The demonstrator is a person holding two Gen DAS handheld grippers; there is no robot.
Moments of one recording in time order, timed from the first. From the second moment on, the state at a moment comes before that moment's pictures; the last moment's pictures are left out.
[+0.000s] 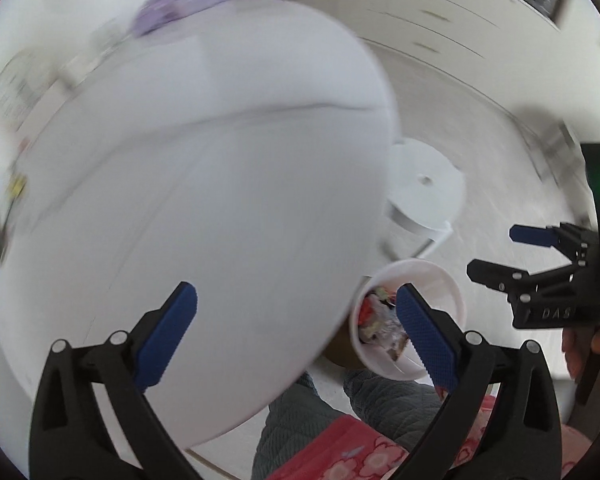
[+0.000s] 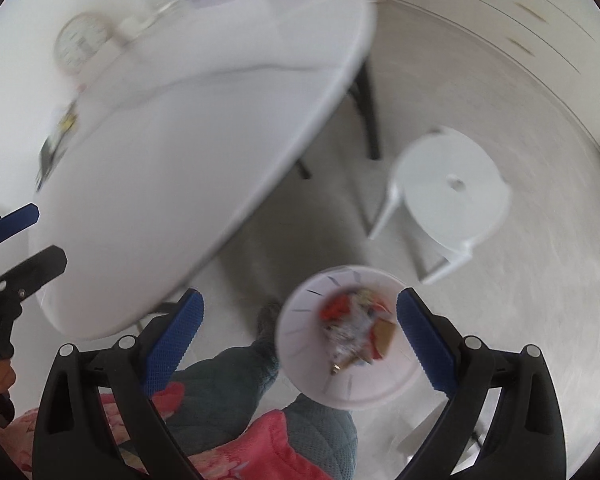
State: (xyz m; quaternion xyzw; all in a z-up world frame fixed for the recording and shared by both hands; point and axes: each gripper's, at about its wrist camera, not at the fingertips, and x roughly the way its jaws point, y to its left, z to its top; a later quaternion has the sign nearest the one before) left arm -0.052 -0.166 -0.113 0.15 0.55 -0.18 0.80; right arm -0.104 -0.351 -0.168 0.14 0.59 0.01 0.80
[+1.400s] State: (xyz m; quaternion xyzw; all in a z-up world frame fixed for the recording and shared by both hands) left arm 0.028 0.011 0.100 0.05 0.31 0.03 0.95; right arm 0.011 -0.178 0.101 0.01 0.30 0.12 0.95
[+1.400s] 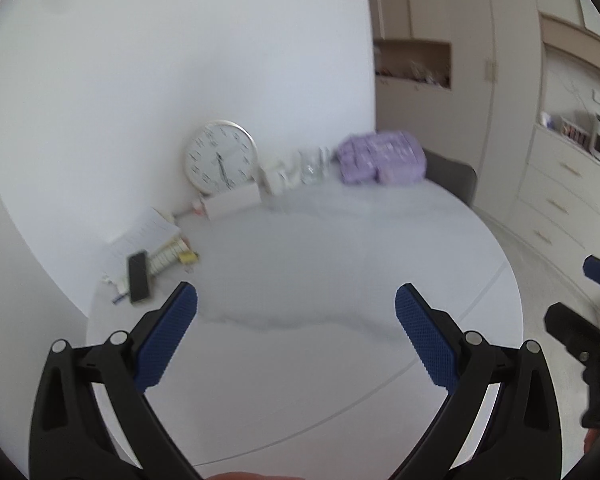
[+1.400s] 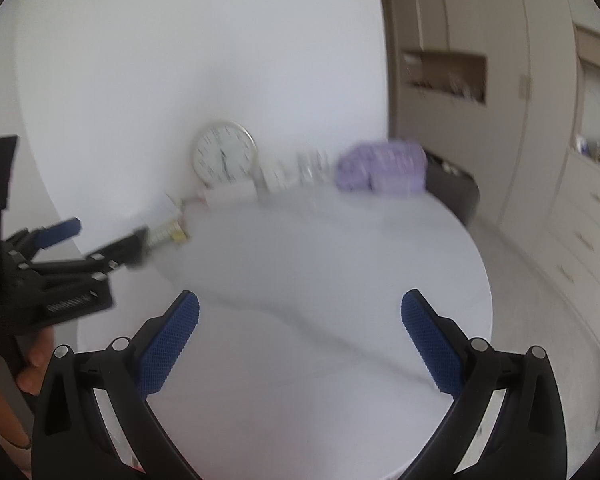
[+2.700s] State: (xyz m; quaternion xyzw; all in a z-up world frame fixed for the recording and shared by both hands) left arm 0.018 -0.014 0.102 0.02 0.33 0.05 0.94; right arm 0.001 -0.193 0.137 0.02 0.26 0.16 0.95
